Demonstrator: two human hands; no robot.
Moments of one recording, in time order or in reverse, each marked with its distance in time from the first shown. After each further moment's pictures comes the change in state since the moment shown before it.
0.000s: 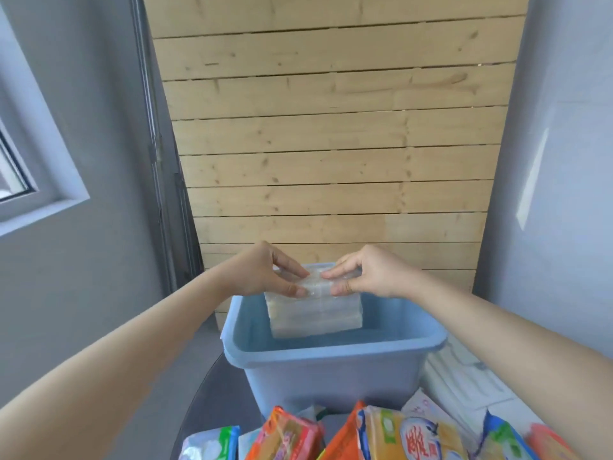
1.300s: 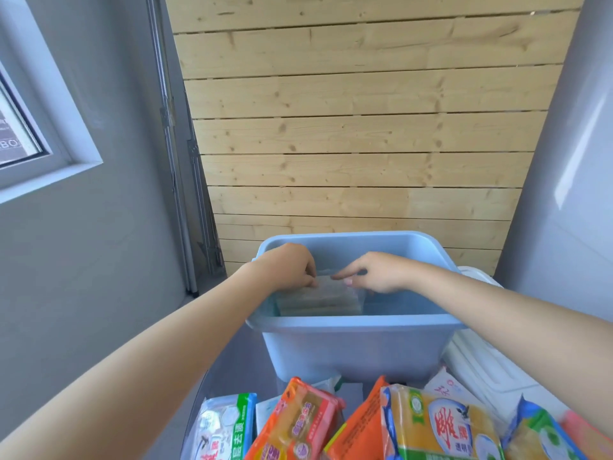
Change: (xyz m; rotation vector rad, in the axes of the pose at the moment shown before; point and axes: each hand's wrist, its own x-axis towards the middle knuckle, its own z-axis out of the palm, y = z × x) left_hand 0.019 -0.021 0.043 0.516 -0.092 -0.113; right_hand 0.023 0.009 0.042 -0.240 -0.276 0.163
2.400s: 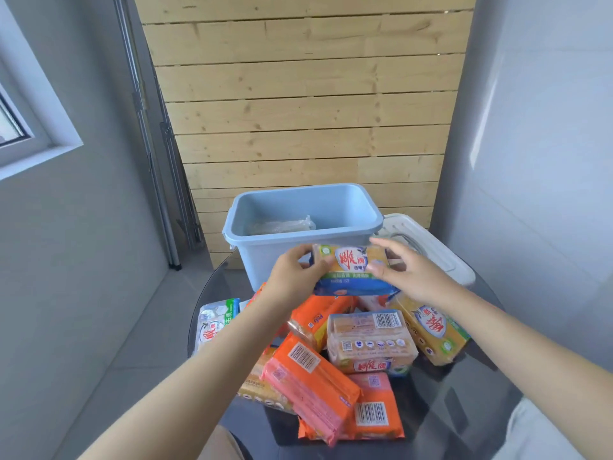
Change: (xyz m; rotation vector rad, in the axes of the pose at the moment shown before) left_hand -0.157 0.122 0.069 -1.250 0.218 -0.138; right_hand -0.219 0.024 0.076 0.433 0.462 0.105
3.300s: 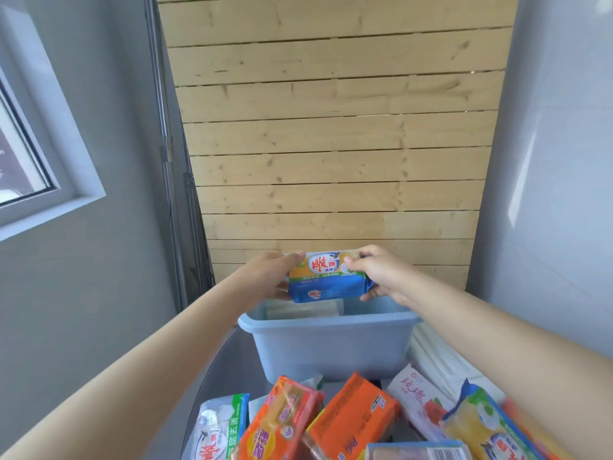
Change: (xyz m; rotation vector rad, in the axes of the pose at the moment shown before) left_hand 0.104 0.071 -0.086 0.109 -0.043 -0.125; right_hand 0.155 -0.085 0.012 0.440 -0.018 0.258
